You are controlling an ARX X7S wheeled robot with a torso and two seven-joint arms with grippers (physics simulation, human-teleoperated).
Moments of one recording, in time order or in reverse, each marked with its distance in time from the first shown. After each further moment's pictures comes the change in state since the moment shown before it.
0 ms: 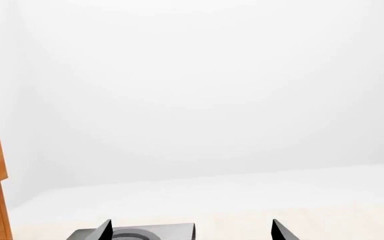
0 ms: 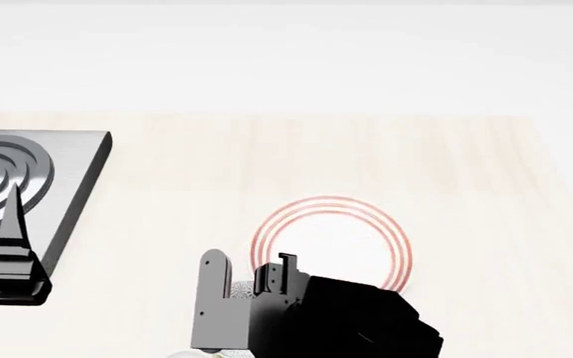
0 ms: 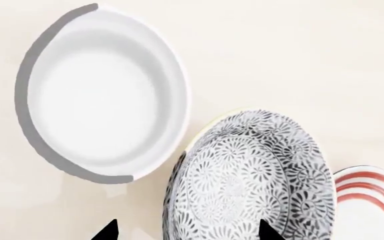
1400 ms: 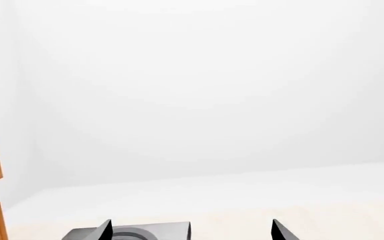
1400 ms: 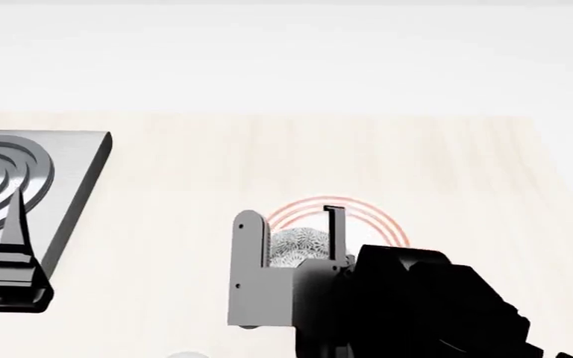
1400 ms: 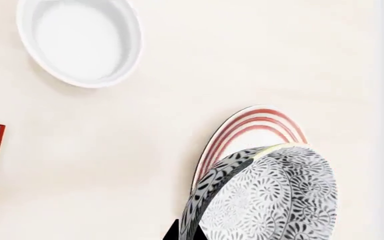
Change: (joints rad) left arm 0.012 -0.016 0.007 0.029 -0.031 -0.009 -0.020; right arm 0.151 0.260 0.012 -0.506 -0.027 0.311 -0.007
